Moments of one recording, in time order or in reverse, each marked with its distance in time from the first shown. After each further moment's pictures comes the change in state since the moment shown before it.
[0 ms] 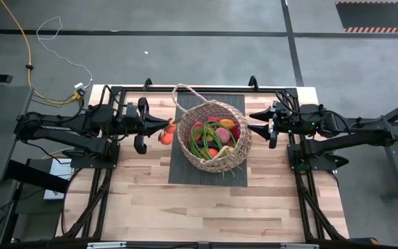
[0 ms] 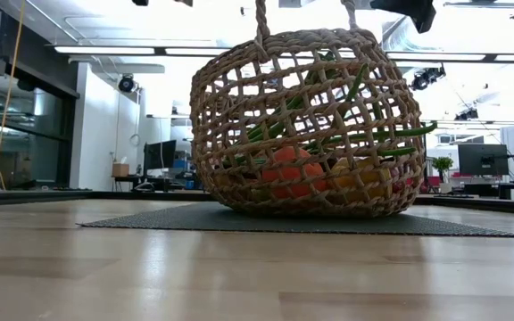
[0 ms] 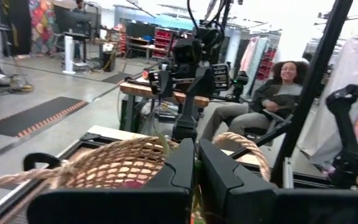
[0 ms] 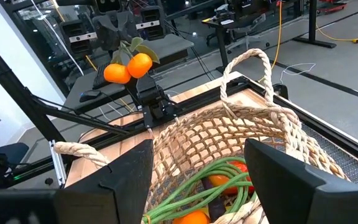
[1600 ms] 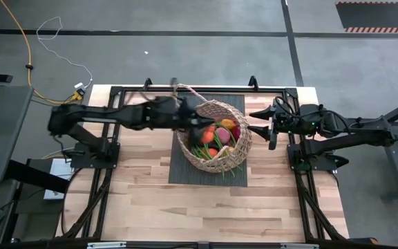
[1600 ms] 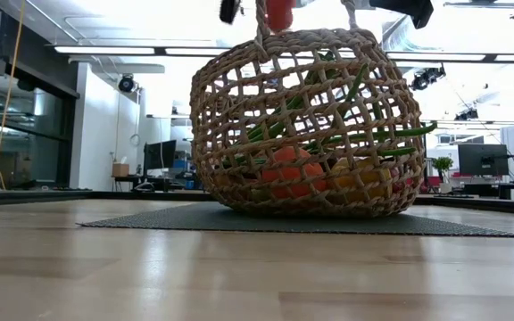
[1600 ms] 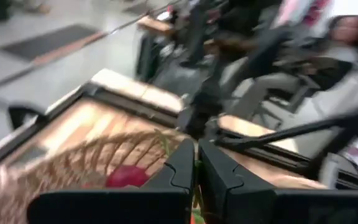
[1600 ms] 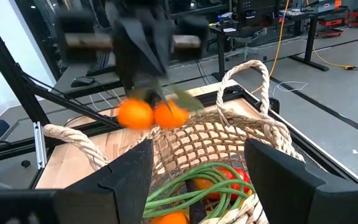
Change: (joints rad) left arm 0.083 0.658 0.536 -0.166 0.030 -0.126; right arm 0.000 0.001 0.000 0.003 -0.001 -0.150
